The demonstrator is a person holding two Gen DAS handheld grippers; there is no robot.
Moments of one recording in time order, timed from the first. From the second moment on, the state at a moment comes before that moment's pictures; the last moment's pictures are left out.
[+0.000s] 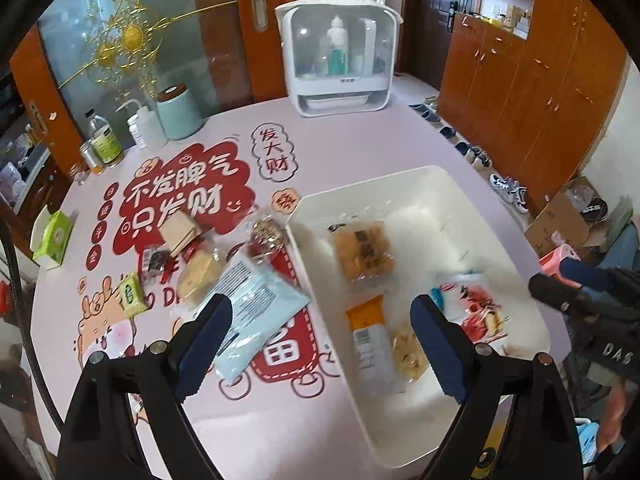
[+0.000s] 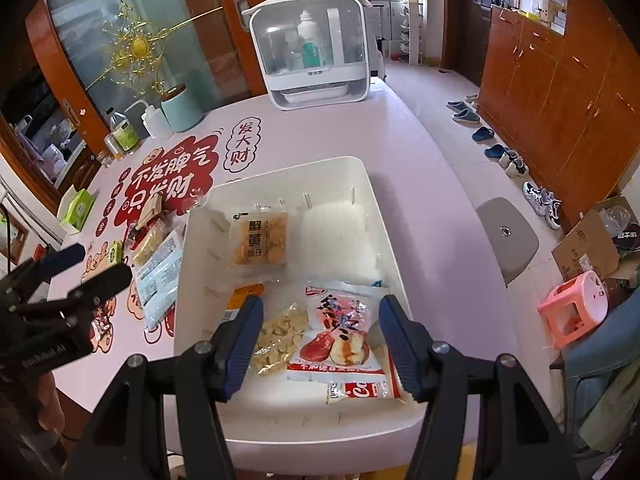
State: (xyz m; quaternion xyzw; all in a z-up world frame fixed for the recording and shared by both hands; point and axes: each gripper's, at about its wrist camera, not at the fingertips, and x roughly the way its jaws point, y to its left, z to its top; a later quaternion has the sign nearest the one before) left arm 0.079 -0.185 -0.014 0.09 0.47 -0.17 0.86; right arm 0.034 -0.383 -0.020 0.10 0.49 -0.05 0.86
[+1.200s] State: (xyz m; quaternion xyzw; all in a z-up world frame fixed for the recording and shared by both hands) left arm 0.113 0.106 -0.041 -0.02 0.50 0.06 0.86; right arm 0.137 -0.176 -0.042 0.07 0.53 0.10 0.84
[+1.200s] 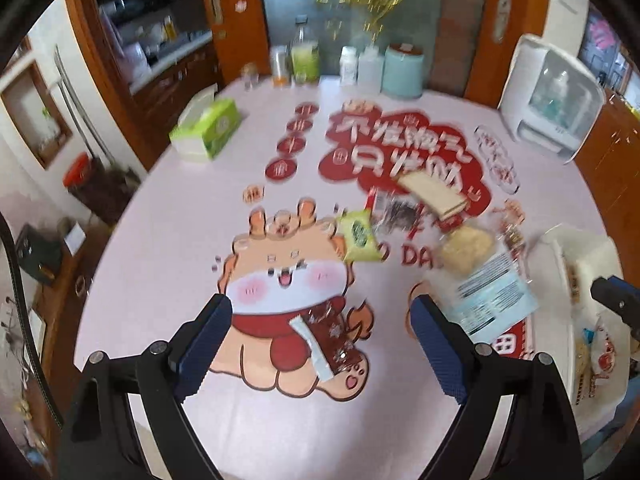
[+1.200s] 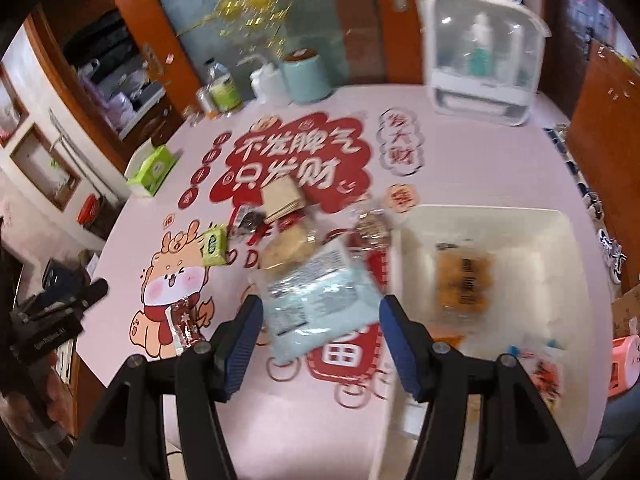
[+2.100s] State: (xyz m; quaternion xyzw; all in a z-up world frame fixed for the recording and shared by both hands) left arm 0.164 0.116 -0.220 -0.05 0.65 0.08 0.75; right arm 0.194 -0.125 -0.212 0.16 0.63 -0.09 0.75
